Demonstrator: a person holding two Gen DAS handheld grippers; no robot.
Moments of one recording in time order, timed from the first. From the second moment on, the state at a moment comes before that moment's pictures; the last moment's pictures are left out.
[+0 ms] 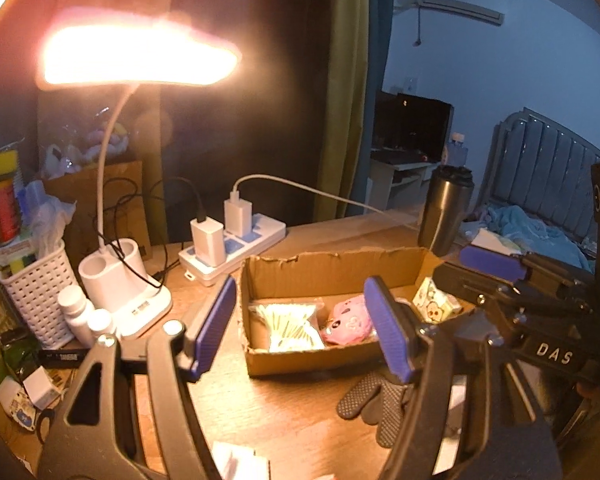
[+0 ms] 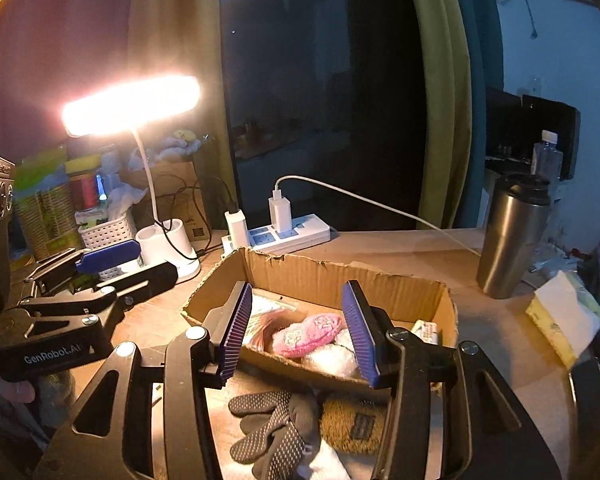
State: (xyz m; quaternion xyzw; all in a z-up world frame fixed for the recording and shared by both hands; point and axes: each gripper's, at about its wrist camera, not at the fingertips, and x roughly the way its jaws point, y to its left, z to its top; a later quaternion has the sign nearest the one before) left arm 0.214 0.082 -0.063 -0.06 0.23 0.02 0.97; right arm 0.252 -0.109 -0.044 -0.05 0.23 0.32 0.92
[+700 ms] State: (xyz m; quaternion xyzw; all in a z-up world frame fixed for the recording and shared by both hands) left arm 0.140 0.082 -0.068 -0.07 0.22 0.02 0.97; right arm 0.192 -0.128 -0.038 -0.07 0.22 0.31 0.92
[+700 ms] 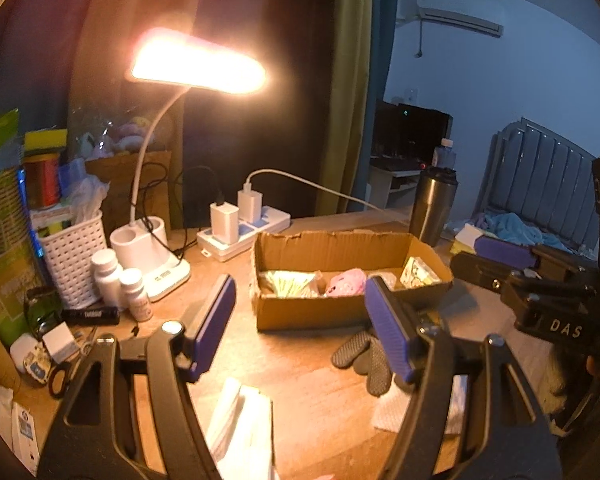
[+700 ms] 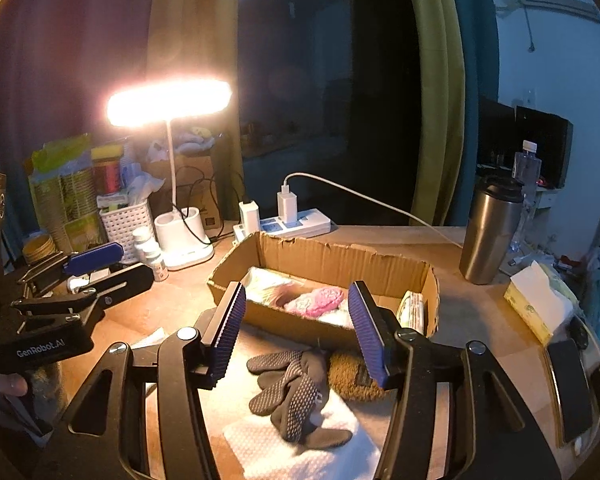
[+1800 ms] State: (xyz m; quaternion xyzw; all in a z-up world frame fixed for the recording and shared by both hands) left arm 0.139 0.113 -0.165 -0.10 0.38 0.08 0.92; right arm 0.214 -0.107 -0.121 -0.10 0.33 0.30 0.89
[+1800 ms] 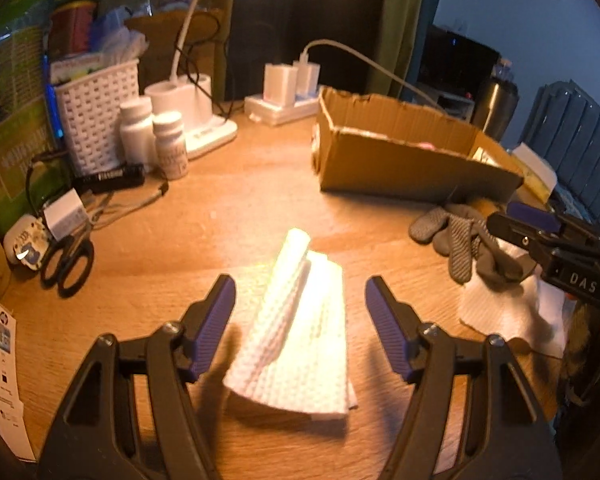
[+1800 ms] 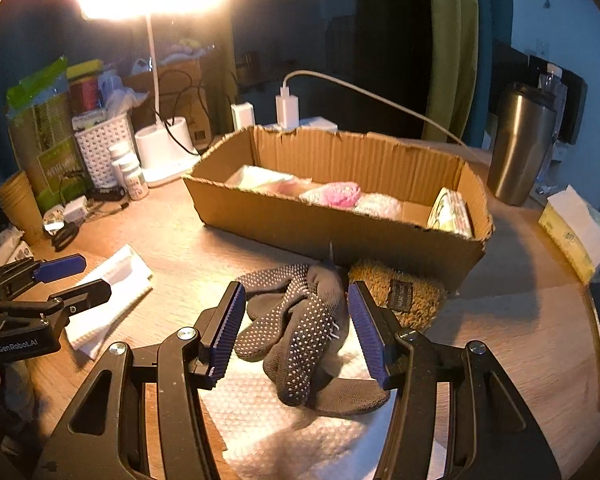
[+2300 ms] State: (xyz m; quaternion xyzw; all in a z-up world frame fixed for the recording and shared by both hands) left arm 0.150 0.115 -0.177 -0.11 0.42 0.06 0.90; right arm 0.234 -0.093 -0.146 -0.12 0.37 0.30 0.87
